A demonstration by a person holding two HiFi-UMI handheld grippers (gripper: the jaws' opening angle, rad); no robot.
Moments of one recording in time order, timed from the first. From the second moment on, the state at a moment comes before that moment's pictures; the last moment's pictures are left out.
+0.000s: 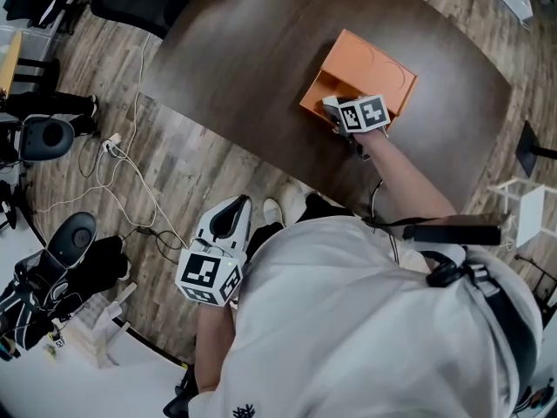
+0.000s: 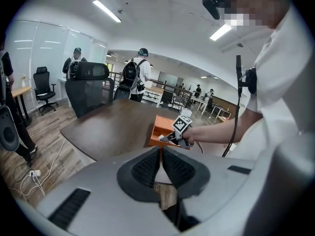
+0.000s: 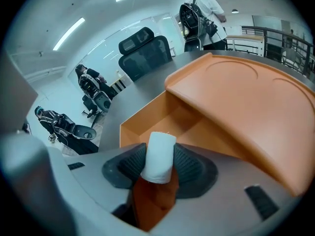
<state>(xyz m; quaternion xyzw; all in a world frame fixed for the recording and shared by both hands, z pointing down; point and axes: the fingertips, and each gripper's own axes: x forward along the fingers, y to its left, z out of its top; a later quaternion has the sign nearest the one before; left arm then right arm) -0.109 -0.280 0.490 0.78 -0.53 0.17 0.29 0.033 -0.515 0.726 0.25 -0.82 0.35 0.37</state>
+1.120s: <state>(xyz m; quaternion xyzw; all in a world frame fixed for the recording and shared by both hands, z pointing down) -0.177 -0.181 0.477 0.84 -0.47 0.13 0.25 0.011 -0.391 0.567 0.31 -0.87 0.25 0.28</state>
